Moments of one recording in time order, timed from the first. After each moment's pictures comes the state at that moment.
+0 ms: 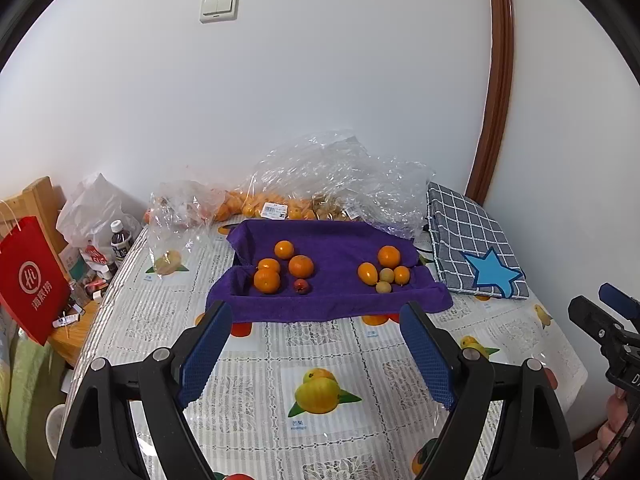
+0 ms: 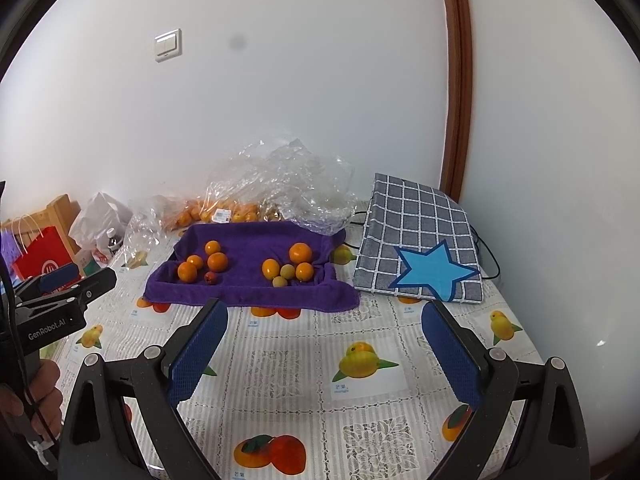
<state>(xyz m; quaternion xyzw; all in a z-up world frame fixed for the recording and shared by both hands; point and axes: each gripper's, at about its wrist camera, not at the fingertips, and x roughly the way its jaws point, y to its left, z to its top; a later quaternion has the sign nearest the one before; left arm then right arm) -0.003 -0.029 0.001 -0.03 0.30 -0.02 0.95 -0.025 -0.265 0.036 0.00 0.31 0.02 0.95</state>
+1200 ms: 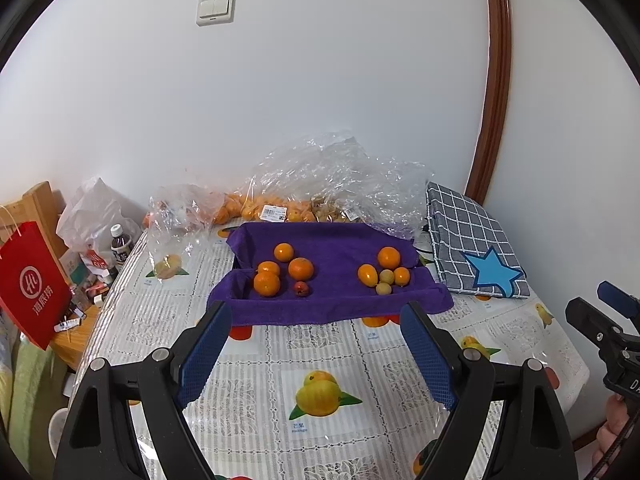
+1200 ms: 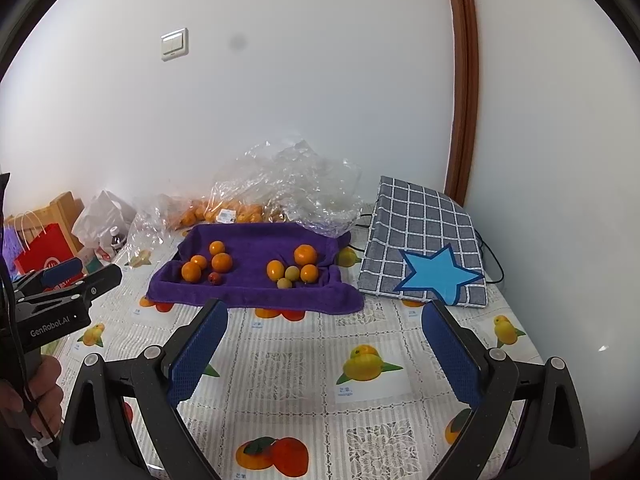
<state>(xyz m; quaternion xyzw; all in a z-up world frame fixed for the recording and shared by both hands) -0.001 -0.029 0.003 -0.03 0.29 -0.02 0.96 -0.025 -0.262 0.037 0.00 0.30 0.03 0.95</state>
